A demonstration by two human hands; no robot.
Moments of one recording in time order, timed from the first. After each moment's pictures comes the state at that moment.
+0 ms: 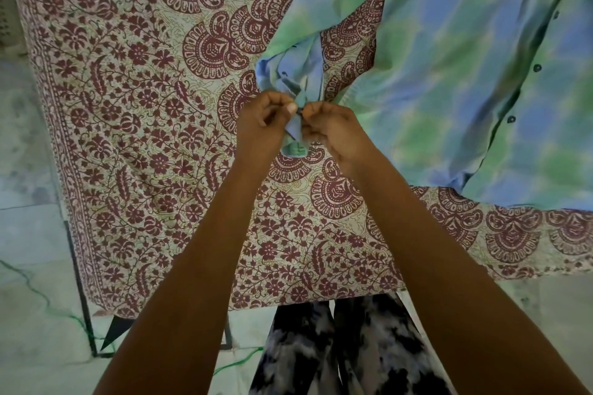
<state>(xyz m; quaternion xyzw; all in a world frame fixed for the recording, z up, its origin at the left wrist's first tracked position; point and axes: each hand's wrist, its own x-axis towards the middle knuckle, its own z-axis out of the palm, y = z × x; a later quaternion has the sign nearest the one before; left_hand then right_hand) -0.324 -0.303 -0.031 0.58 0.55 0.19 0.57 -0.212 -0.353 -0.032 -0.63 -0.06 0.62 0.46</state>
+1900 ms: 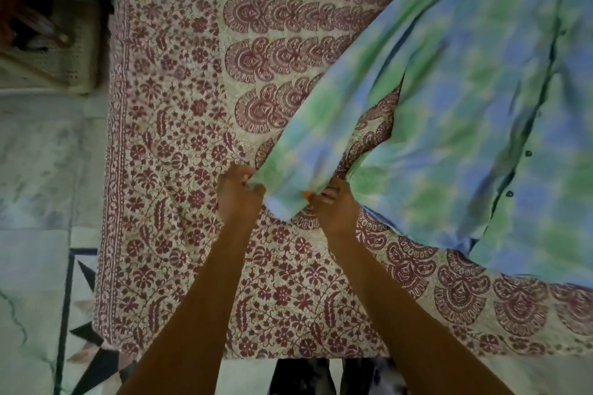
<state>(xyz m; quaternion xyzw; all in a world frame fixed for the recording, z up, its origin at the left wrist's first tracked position) -0.396 -0.292 -0.037 0.54 0.73 0.12 0.39 -0.272 -0.369 -0.040 -0.82 -0.14 0.43 0.34</state>
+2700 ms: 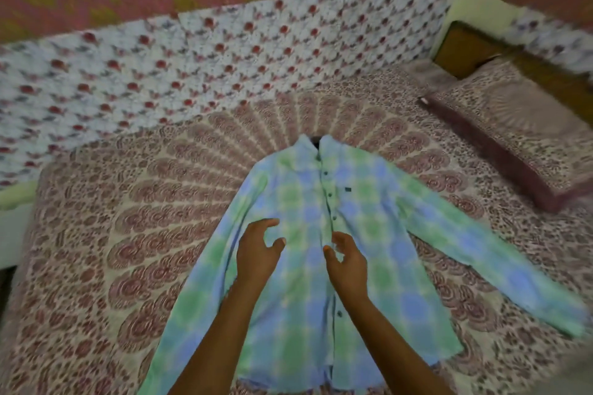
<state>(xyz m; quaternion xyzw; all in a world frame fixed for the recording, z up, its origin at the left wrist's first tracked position) -0.079 -0.306 0.168 0.78 0.42 0.17 0.44 0.013 -0.433 0.146 -0.84 -0.14 0.19 0.49</state>
